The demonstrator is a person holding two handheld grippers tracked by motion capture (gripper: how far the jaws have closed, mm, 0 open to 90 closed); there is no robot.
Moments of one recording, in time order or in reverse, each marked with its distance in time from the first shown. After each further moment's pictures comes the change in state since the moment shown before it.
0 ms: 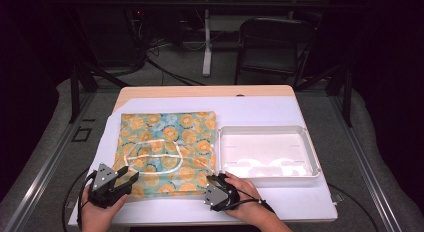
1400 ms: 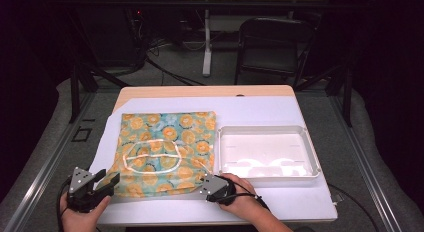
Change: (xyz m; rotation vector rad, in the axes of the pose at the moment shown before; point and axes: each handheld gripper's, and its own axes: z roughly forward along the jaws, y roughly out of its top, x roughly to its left) left arm 0.033 -0.015 -0.029 0.005 0.121 -0.163; right arm -0.015 0.014 0.001 -0.024 0.086 0.164
